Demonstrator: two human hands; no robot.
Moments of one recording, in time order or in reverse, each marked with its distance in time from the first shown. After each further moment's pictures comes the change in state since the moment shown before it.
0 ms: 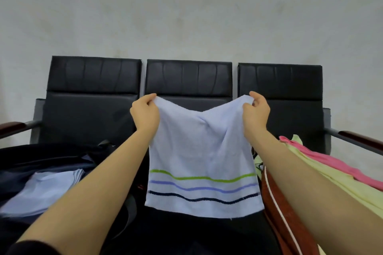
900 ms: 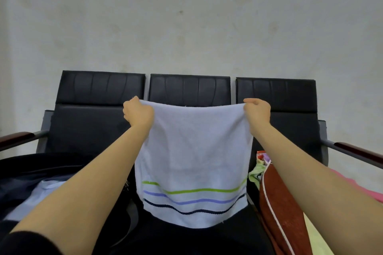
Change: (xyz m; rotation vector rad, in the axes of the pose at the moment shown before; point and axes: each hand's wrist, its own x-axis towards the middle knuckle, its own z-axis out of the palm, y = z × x) left_hand 0.016 0.037 -0.027 0.167 0.092 -0.067; right_hand 0.009 -0.044 -0.014 -0.225 -0.035 0.044
